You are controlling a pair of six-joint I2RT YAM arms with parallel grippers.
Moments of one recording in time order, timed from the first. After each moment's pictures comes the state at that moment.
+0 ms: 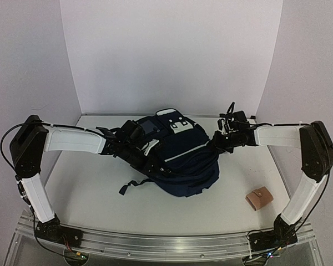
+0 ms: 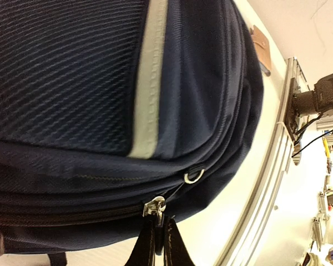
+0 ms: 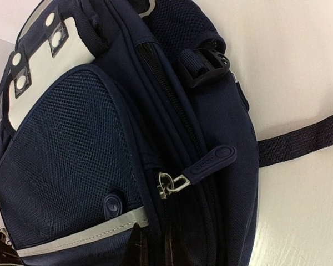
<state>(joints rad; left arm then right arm) -0.81 1.79 1.18 -0.31 0.55 -0.22 0.40 1.75 1.11 -0.17 -0.23 0.55</state>
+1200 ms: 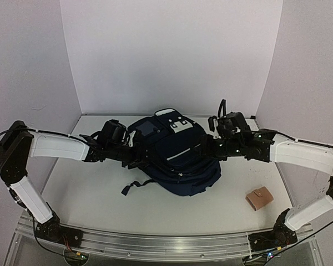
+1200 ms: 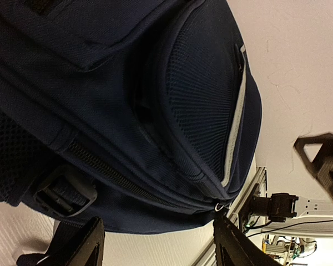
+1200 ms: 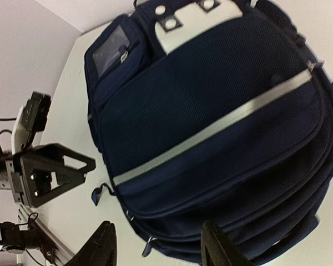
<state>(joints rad) -0.73 1.64 0.94 0.06 0.44 -0.81 0.80 1.39 1.04 -0.31 0.04 0.74</state>
